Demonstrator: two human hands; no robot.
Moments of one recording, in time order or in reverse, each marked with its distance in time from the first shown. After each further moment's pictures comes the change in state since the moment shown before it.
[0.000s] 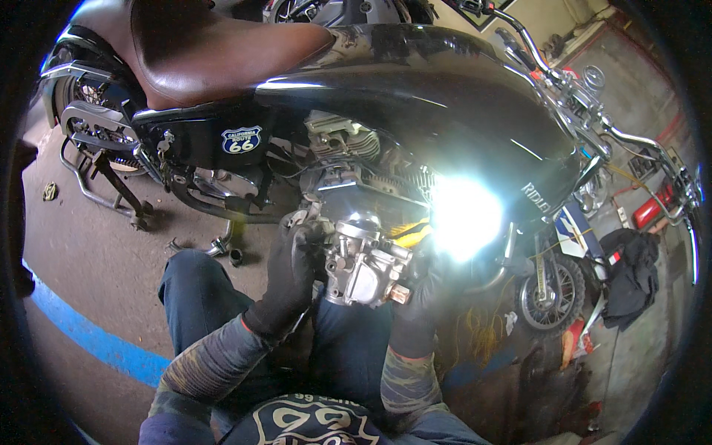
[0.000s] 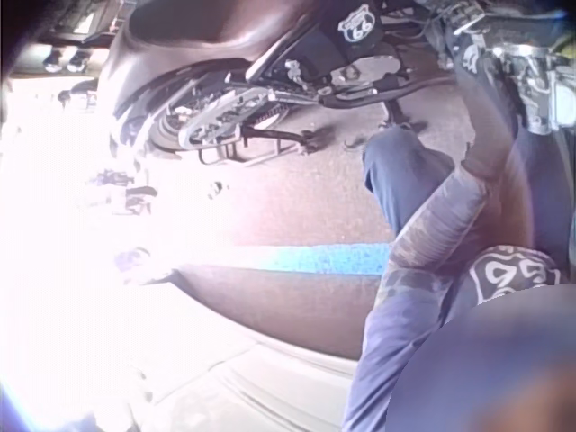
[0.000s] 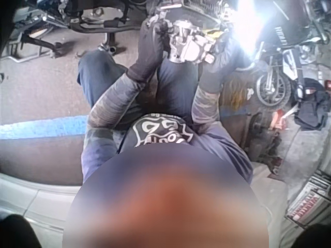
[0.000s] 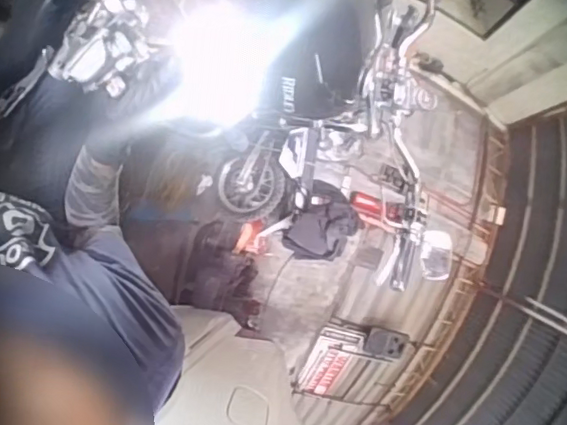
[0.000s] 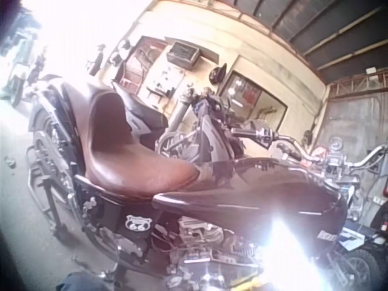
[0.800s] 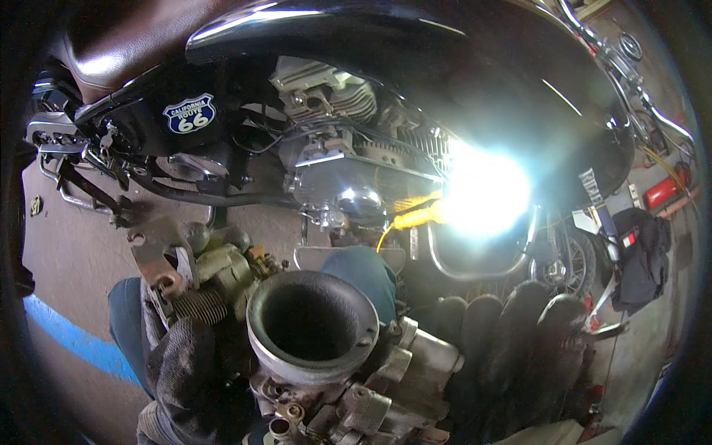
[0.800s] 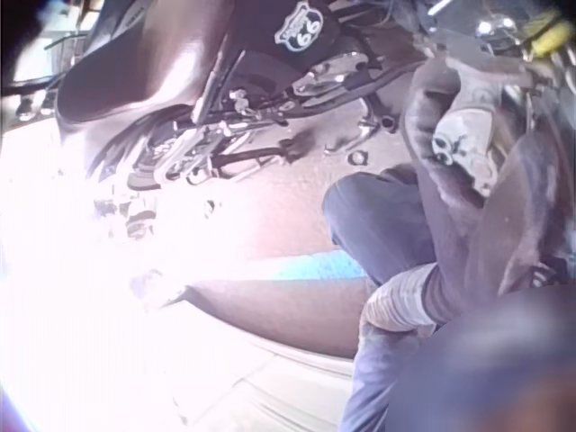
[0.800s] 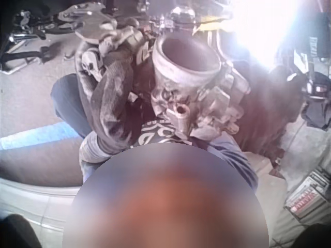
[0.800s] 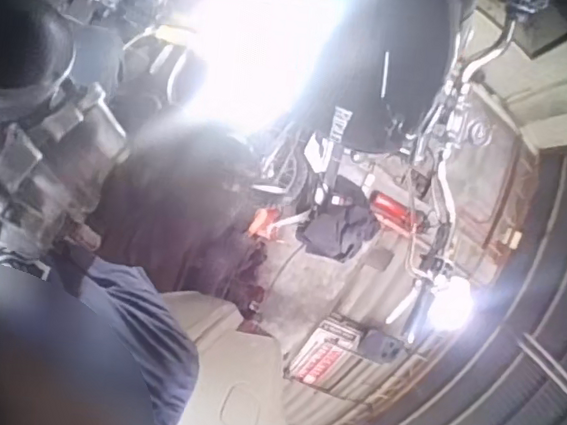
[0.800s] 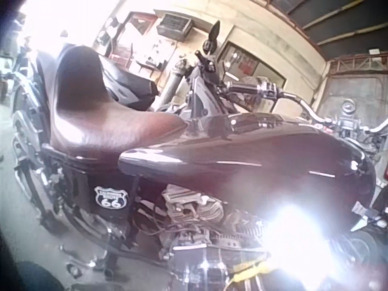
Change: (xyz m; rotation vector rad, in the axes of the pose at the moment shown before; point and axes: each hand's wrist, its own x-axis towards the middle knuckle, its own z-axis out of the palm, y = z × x) left_hand -0.019 0.060 -0.038 -0.068 0.005 -0.123; right_hand -0.057 -0.025 0.006 -0.122 0.015 0.394
